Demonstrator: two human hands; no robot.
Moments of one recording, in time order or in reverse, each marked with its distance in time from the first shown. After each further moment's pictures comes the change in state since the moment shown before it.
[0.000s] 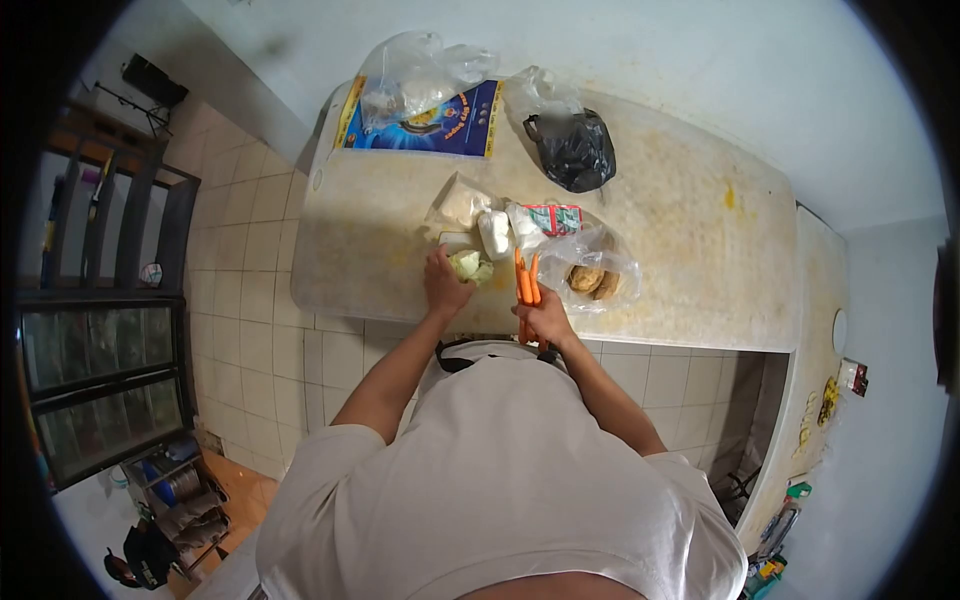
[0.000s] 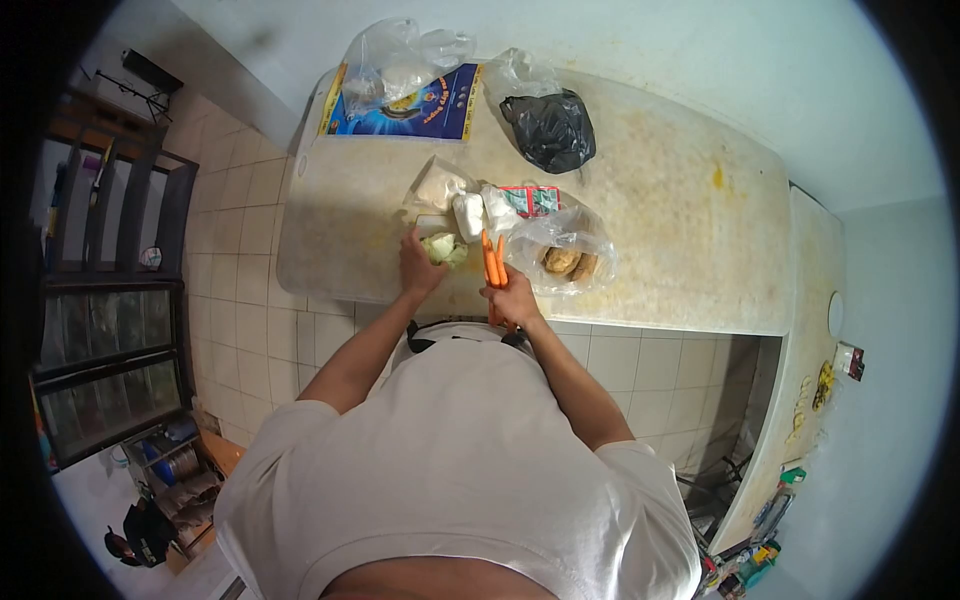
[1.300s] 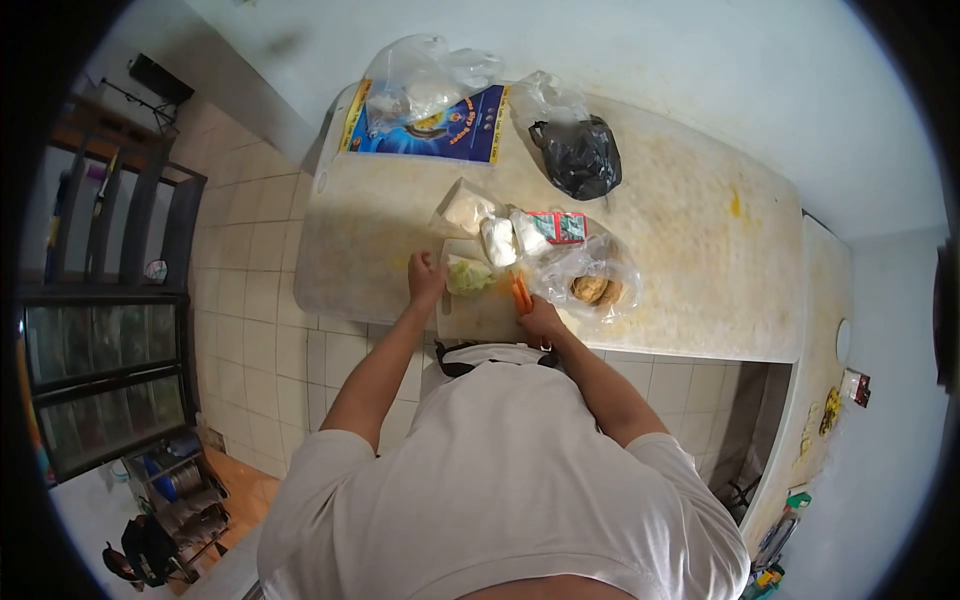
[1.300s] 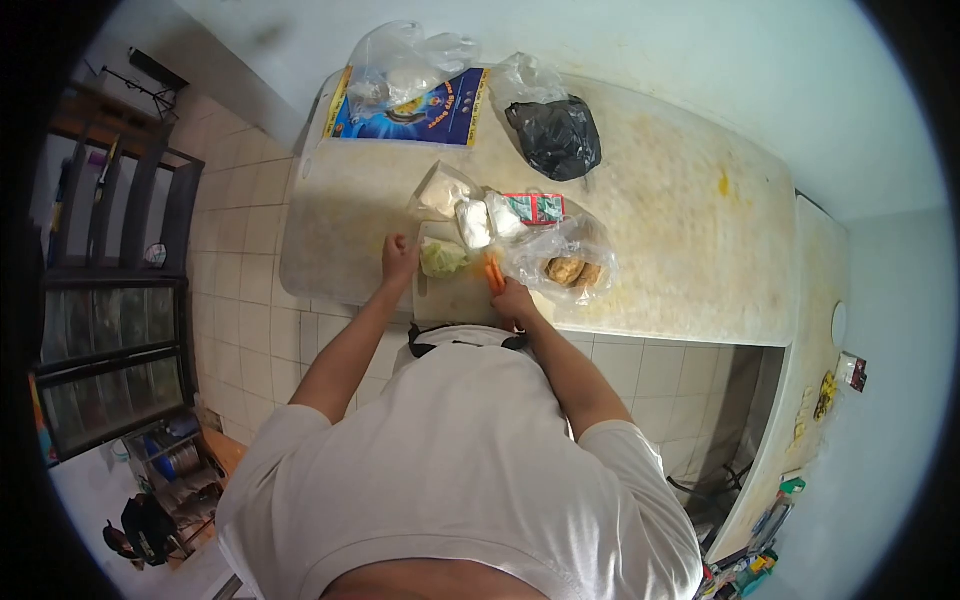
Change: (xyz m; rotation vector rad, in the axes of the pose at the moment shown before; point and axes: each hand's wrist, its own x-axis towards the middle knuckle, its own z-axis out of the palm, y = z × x) left_hand 0.033 -0.048 -0.003 -0.285 0.069 -0.405; right_hand 0.061 0.072 -0.001 -0.566 -0.105 0.243
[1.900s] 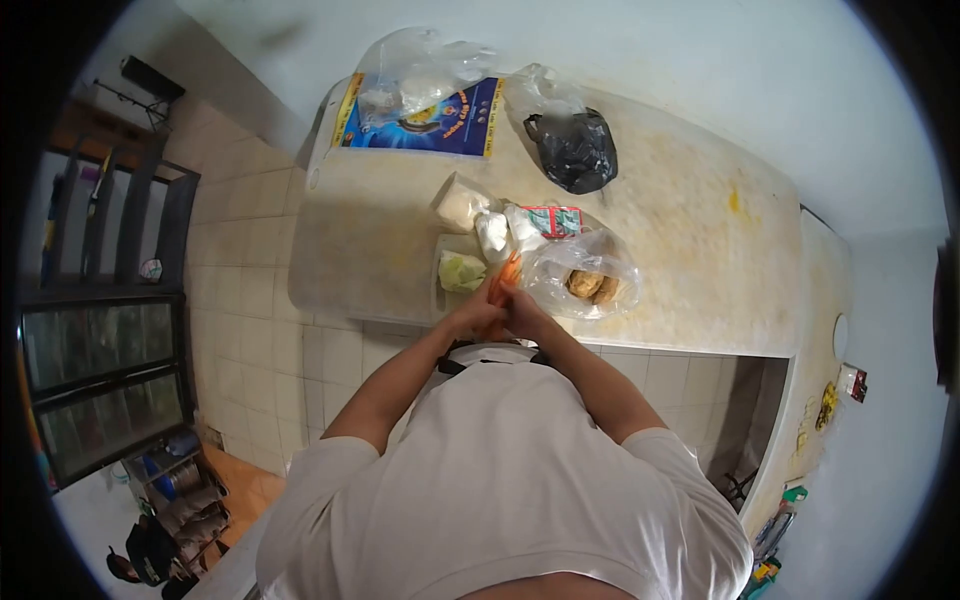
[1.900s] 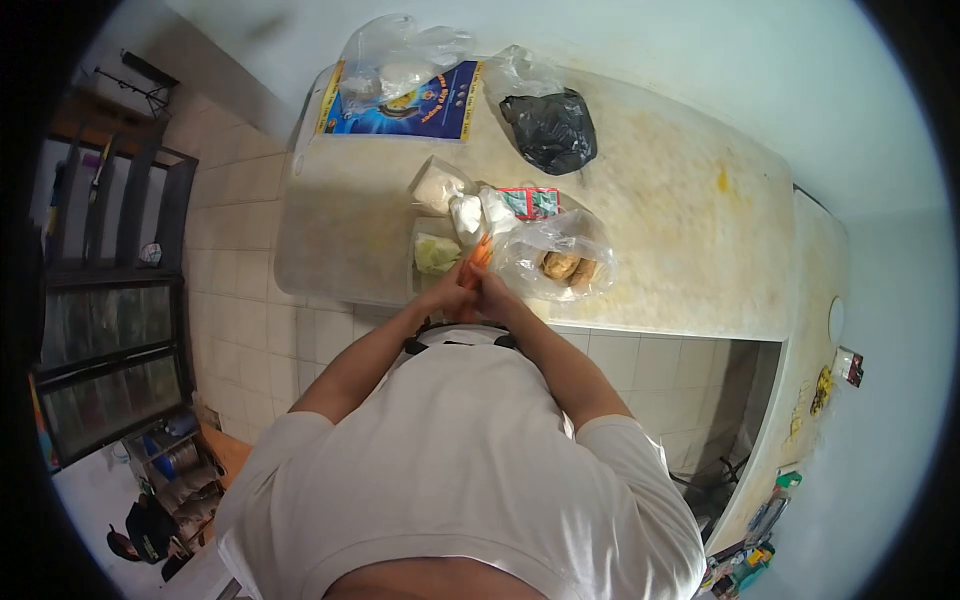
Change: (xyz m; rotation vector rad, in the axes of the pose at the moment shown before) left_hand -0.076 0.027 0.051 -0.403 -1.019 -0.073; right_hand 0.003 -0.035 0.024 1.429 -0.474 0.207
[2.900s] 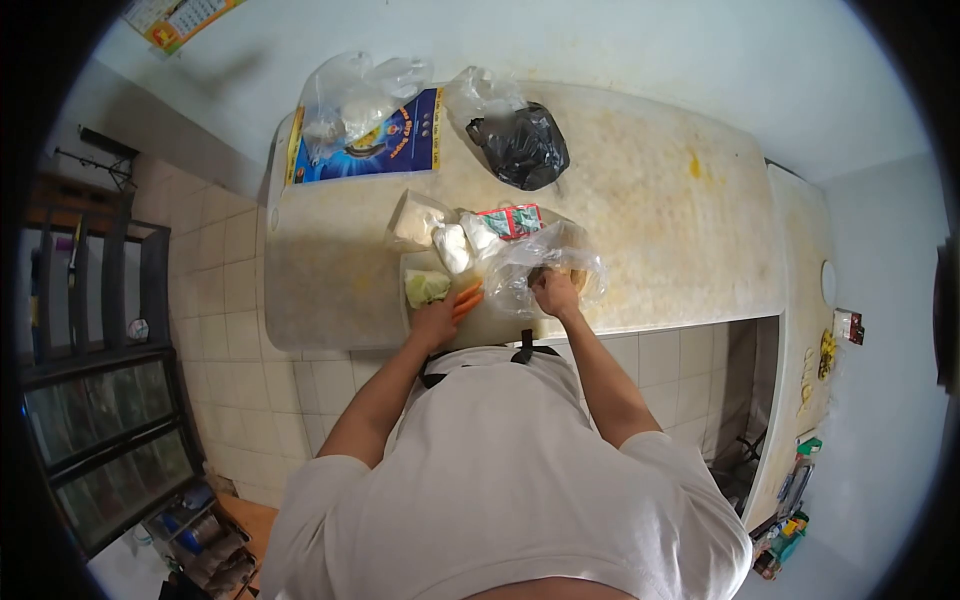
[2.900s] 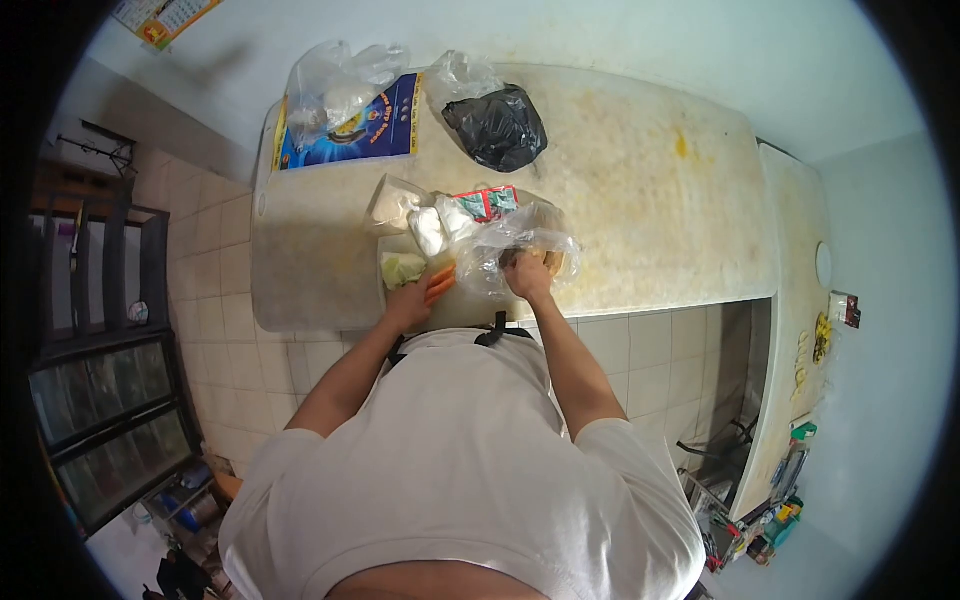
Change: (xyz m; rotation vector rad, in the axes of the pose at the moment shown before) left_hand -0.017 0.035 -0.012 1.202 0.049 -0.131; right_hand -0.079 -0.087 -0.066 -1.568 0.883 -0.465
